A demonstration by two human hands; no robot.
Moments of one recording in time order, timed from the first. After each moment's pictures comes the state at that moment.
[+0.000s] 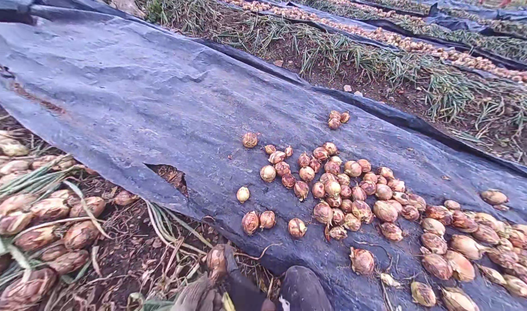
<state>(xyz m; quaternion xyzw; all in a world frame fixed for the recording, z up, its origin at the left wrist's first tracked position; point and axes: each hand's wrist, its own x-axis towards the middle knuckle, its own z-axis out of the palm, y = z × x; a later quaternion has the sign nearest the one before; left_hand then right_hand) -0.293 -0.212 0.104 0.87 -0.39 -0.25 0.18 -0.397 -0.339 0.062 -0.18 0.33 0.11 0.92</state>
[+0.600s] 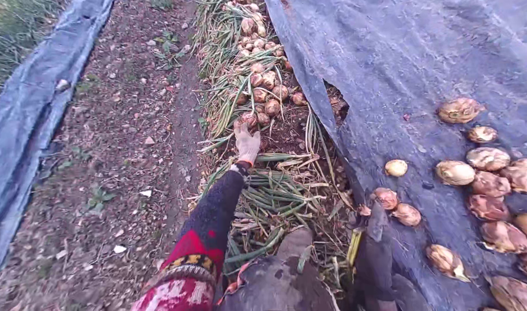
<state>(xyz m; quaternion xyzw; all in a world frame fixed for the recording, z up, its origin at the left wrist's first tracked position) -0.045 -0.072 0.013 0.97 0.13 0.04 0.20 -0.382 -0.337 0.059 -0.56 0.32 -0.16 0.75</state>
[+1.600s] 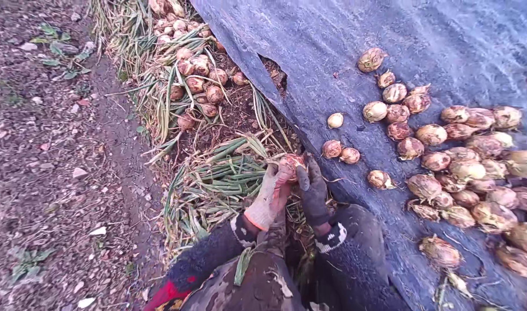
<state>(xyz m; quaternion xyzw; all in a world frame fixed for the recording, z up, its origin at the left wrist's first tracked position) -0.313 -0.219 0.058 0.45 0.09 -0.34 0.82 -0.380 -0.311 0.037 -0.62 0.31 -0.22 0.69</state>
